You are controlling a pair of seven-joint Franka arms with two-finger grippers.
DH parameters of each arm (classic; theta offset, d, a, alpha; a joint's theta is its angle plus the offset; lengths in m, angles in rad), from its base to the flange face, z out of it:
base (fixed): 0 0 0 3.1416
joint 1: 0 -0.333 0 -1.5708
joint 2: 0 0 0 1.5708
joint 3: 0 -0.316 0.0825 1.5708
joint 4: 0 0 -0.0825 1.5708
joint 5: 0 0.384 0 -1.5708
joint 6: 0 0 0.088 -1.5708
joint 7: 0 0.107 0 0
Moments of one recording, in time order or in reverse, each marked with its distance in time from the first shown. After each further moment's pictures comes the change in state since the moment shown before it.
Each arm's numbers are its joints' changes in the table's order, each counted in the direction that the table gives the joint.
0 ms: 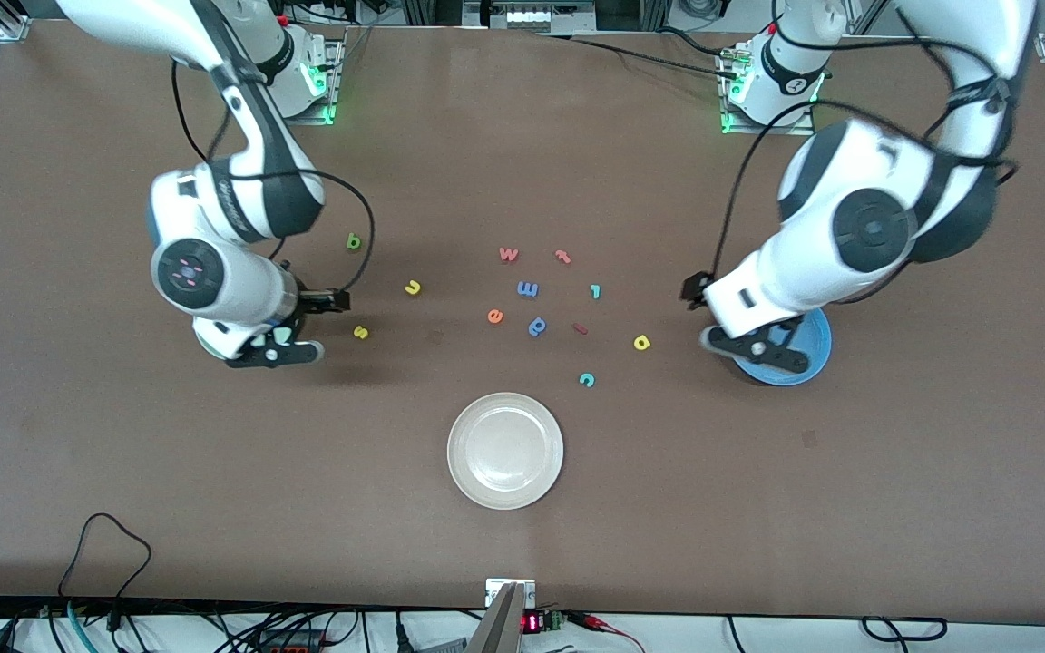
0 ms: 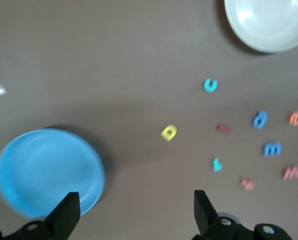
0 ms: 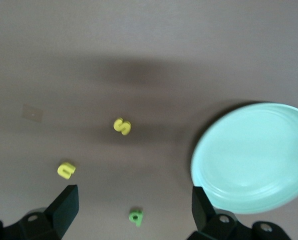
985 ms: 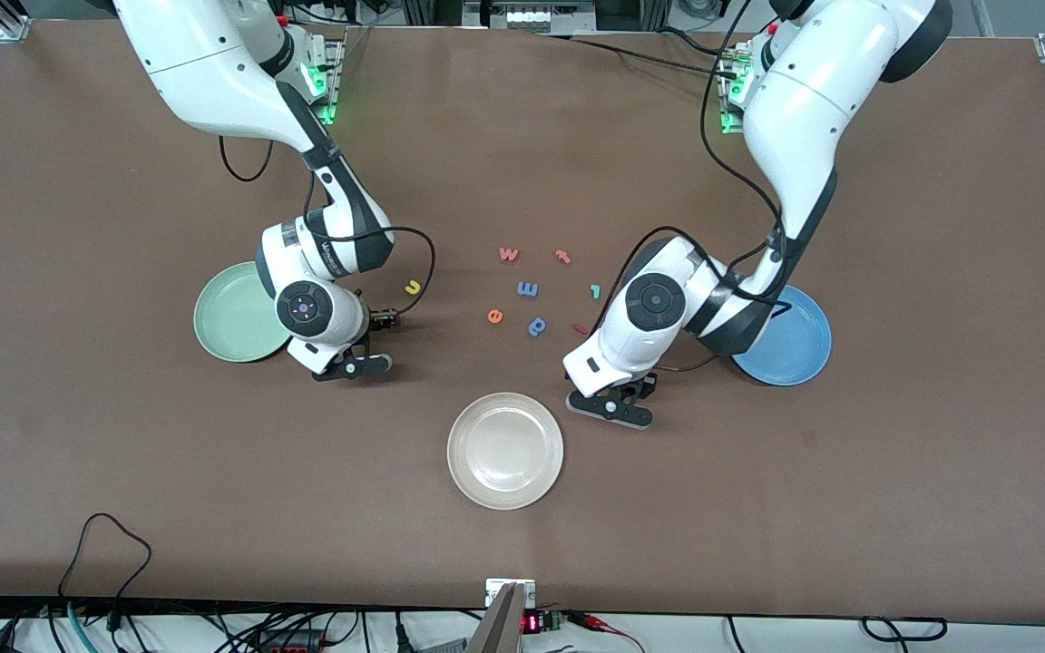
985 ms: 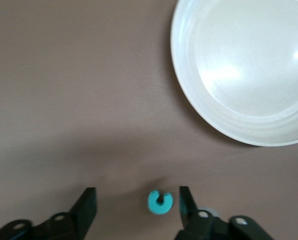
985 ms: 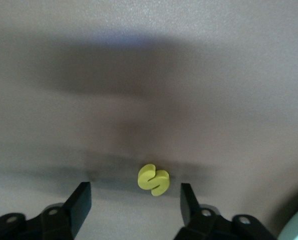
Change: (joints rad) left arm 0.192 -0.457 -0.005 -0.203 0.239 -0.435 -0.246; right arm -0.063 -0.195 0.000 0.052 0.000 -0.241 0.000
